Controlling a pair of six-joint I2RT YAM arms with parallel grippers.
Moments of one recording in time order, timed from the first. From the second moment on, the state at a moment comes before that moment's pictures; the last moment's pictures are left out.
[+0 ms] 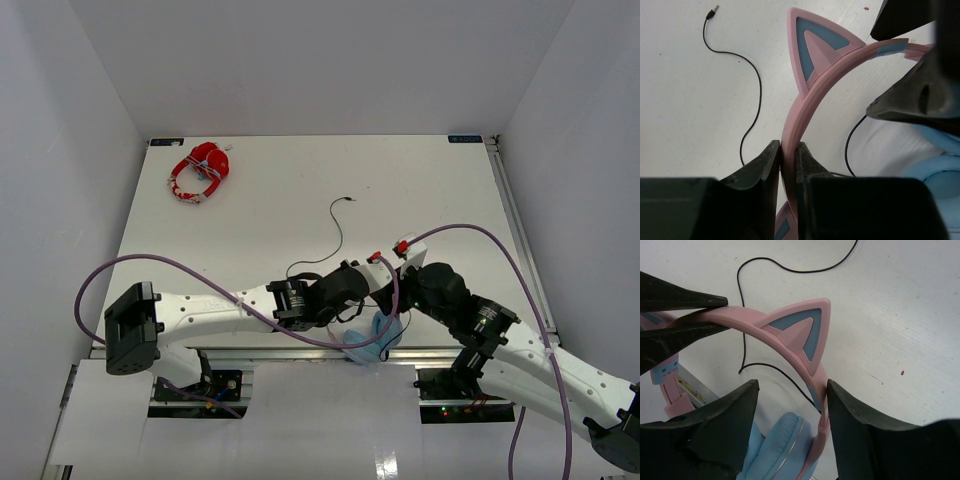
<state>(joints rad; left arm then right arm) -1.29 1.46 1.06 -0.31 -0.57 0.09 0.91 0.65 0.52 -0.35 0.12 0.27</state>
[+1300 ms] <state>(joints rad) -1.29 1.29 0.99 -0.33 -0.67 -0.07 0.92 0.81 0.49 -0.17 0.18 0.27</state>
